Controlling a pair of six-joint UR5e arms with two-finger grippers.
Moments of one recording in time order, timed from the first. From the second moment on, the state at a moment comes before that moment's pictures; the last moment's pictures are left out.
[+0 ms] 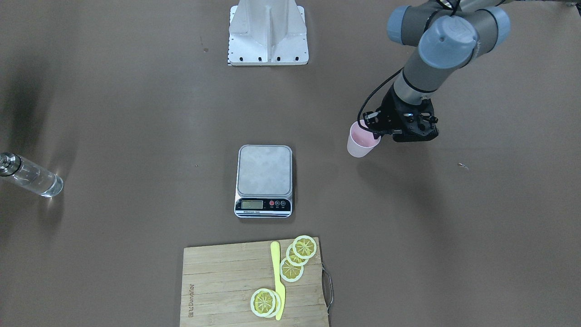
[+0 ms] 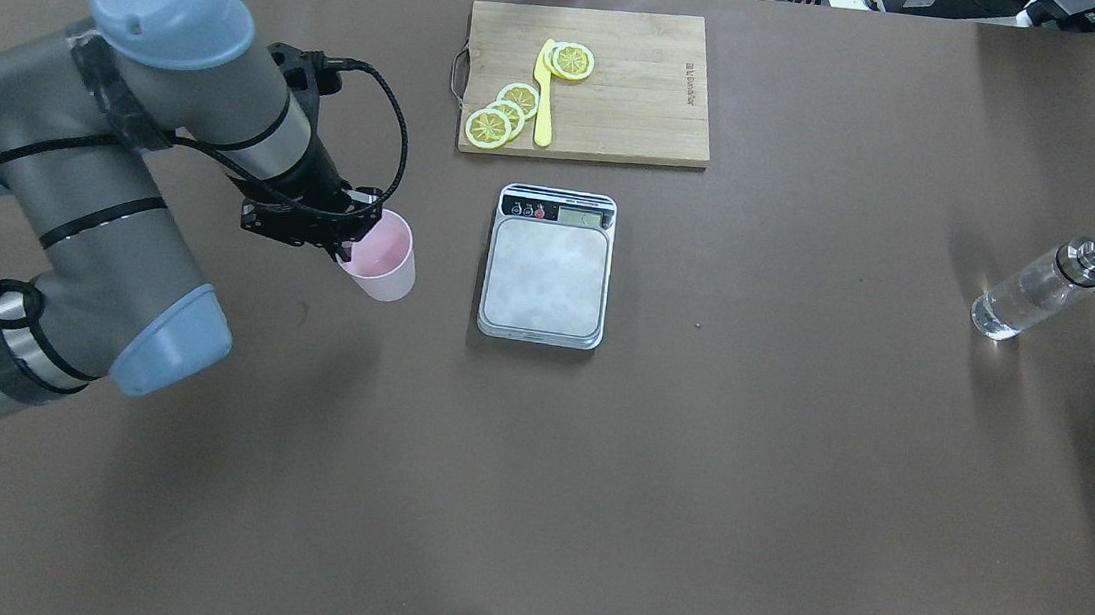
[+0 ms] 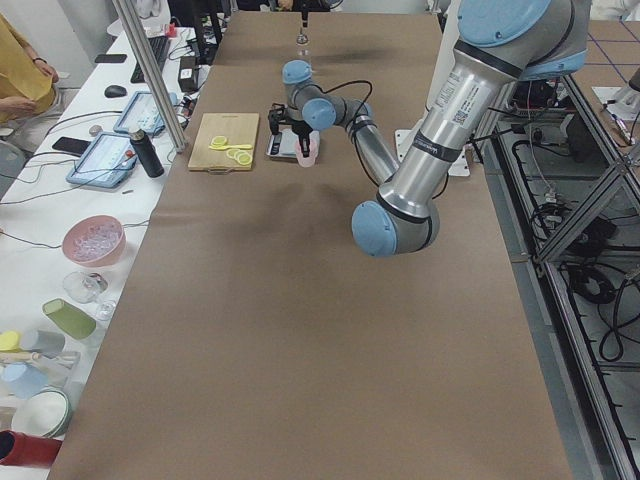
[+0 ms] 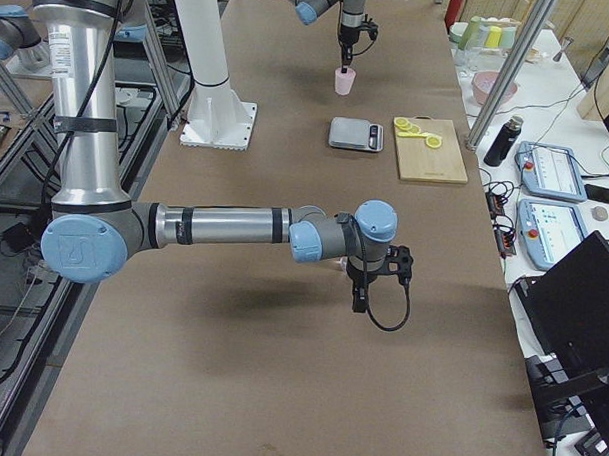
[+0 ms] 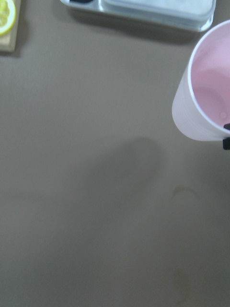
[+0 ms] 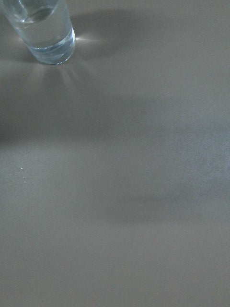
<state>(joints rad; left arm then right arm) -0.73 -2.19 -1.80 -1.48 -2.14 -1.23 1.40 -1.53 1.58 -1.42 2.32 0.25</state>
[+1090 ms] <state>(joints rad) -0.65 -2.46 -1.56 -1.47 -2.05 -1.37 1.40 -1.54 1.58 -1.42 2.32 0.22</state>
